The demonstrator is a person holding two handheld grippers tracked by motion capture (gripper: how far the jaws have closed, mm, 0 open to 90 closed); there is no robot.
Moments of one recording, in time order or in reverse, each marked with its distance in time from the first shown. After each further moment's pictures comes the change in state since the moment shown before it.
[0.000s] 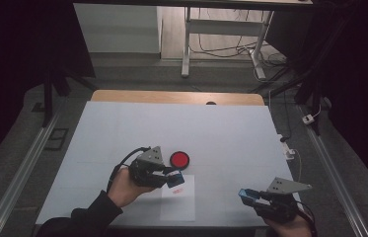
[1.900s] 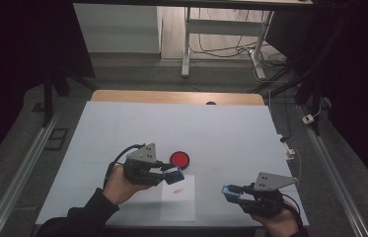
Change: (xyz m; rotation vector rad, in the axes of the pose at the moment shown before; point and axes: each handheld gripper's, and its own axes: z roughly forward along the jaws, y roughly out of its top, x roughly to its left) left arm -0.001 0.004 -0.017 -0.093 -0.022 0.072; right arm 0.018 0.031 0.020 -0.078 0.176 -0.135
